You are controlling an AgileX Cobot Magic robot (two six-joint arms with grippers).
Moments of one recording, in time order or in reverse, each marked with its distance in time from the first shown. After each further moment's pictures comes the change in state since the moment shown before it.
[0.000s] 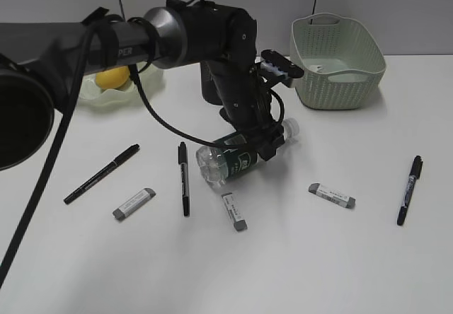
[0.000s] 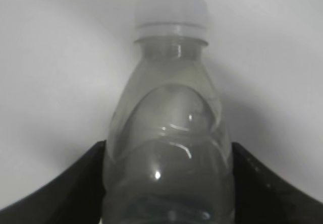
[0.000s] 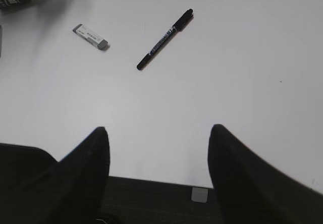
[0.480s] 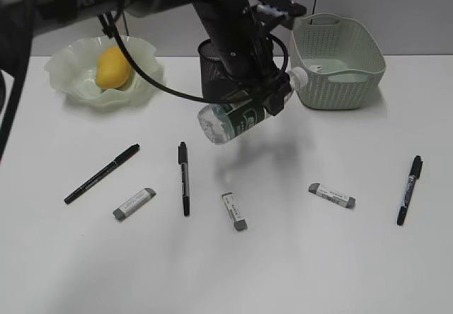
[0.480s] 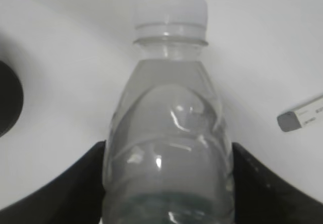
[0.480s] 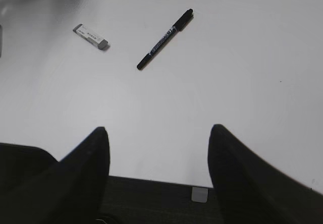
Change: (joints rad) left arm 0.014 -0.097 -0.072 -0.016 0.064 -0.031; right arm 0.000 0.000 0.000 0.000 0.000 0.000
